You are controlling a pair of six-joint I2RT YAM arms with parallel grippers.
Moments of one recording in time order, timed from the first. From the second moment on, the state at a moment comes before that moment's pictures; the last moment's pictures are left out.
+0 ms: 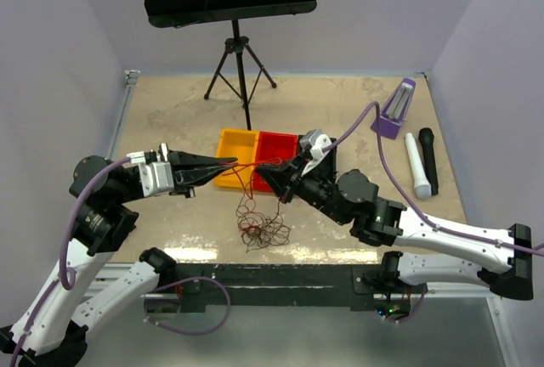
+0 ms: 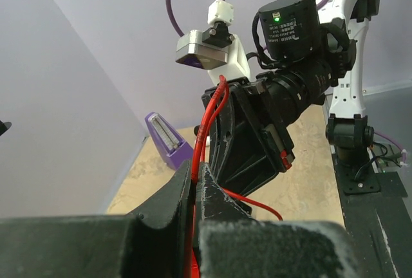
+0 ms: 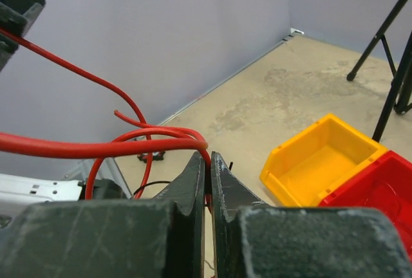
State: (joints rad) left arm -0.54 0.67 1.04 -0.04 0.83 0.14; right arm 1.22 1.00 0.88 0.24 0.30 0.26
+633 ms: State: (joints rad) left arm -0.54 0.66 0.90 -0.12 0.83 0.24; right arm 1.22 1.04 1.18 0.17 0.43 0.15
